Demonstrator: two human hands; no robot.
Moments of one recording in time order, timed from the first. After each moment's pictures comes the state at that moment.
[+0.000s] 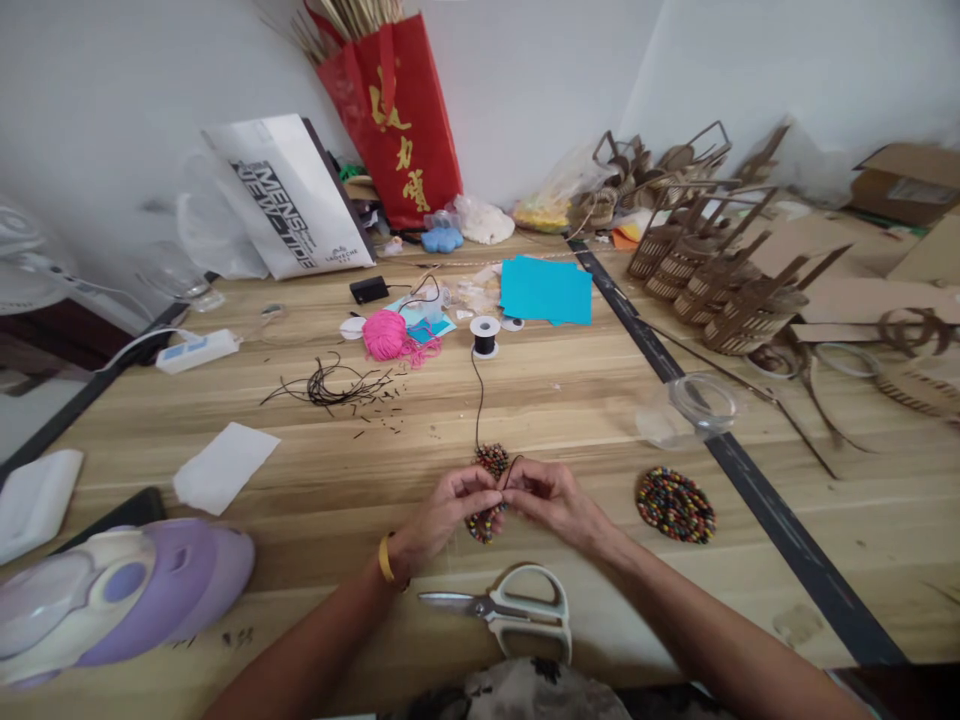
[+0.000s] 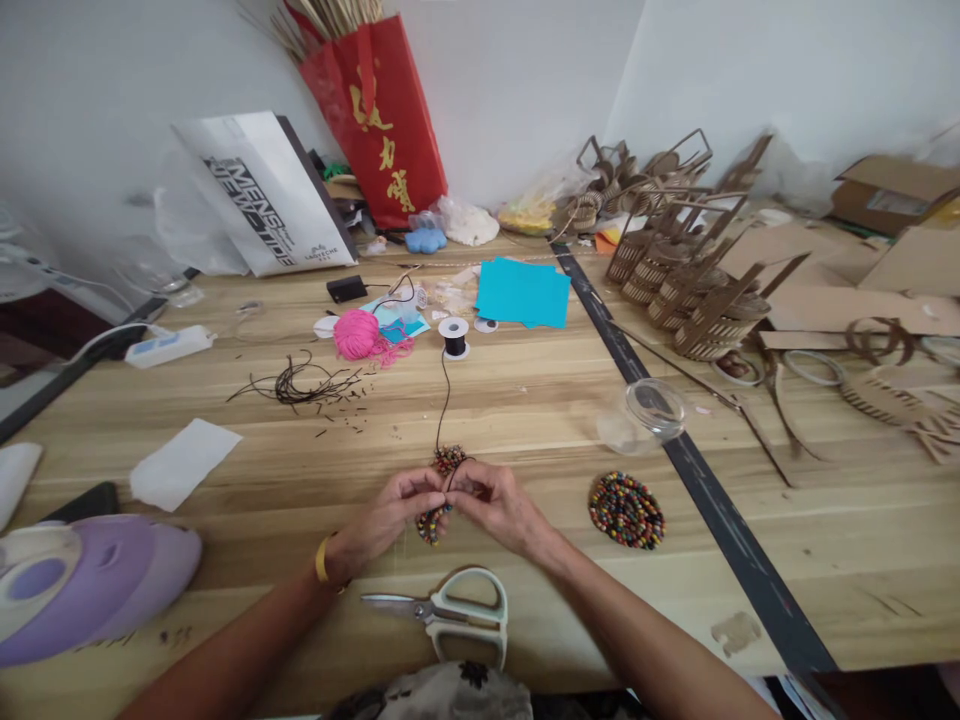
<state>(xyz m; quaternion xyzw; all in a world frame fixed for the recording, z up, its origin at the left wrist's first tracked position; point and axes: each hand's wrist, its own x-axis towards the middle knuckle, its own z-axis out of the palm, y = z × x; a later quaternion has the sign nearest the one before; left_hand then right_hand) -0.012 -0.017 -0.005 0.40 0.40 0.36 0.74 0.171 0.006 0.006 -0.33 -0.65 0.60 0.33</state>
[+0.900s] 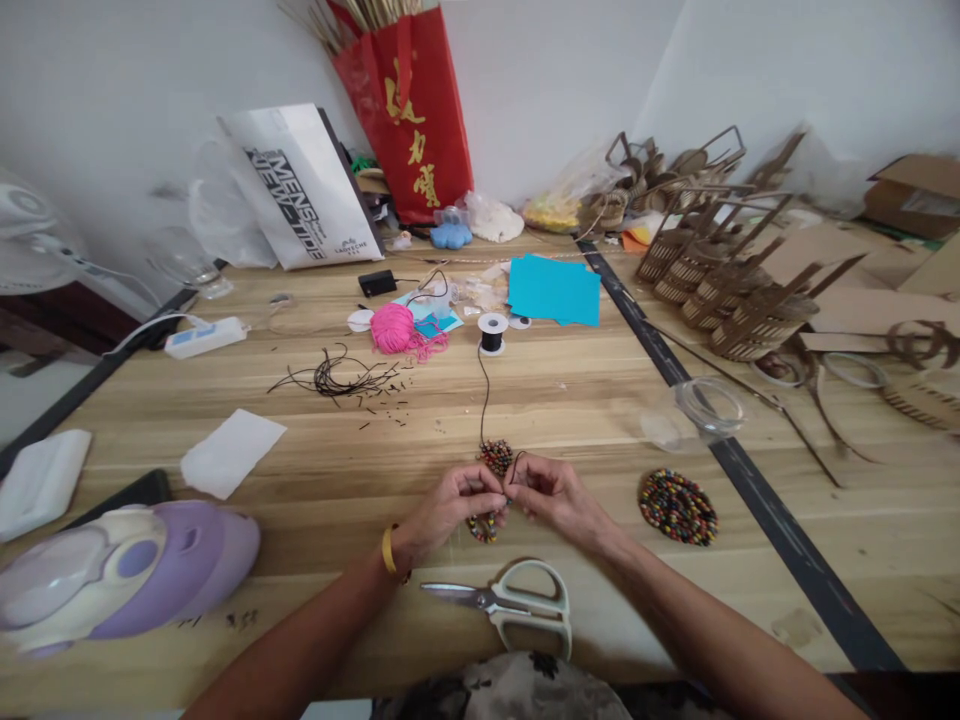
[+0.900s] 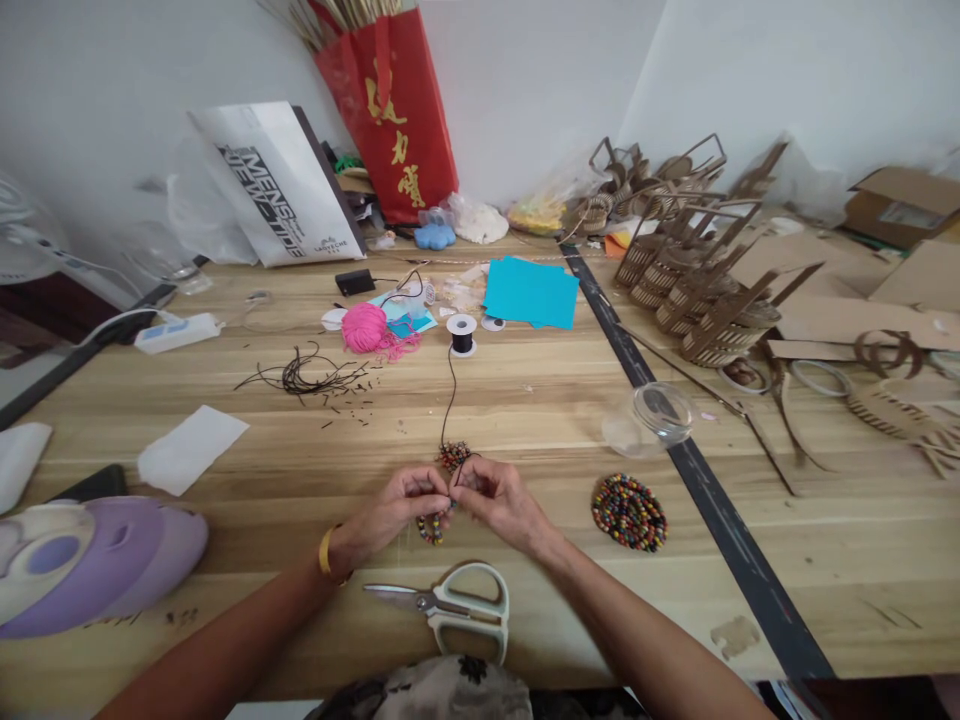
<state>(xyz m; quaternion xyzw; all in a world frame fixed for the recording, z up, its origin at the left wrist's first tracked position) -0.012 -0.020 -0.003 0.42 0.40 0.37 0.73 0.167 0.005 0.007 -0.34 -0.61 0.64 0.31</state>
